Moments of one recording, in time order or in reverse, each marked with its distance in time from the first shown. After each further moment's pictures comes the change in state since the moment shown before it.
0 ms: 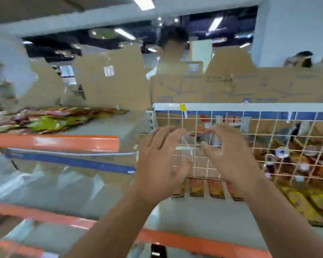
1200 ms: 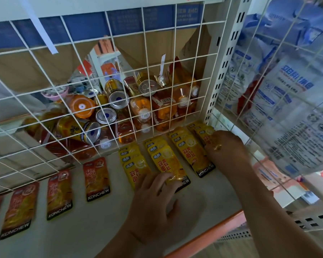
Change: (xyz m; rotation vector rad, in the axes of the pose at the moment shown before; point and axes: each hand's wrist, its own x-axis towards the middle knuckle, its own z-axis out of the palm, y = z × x) left_hand -0.063 0.249 0.500 -0.460 -0.498 0.313; right_hand -0.173 0.556 -0.122 -0.357 -0.134 0.961
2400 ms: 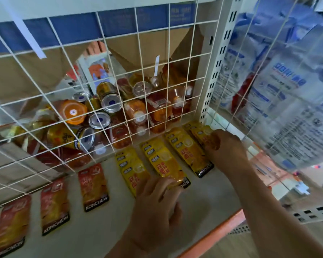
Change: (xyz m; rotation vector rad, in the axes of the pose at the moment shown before) left_hand 0.005 -0.002 -0.002 -0.069 0.045 0.098; right_hand -0.001 0.000 -0.002 -0.060 -0.034 0.112
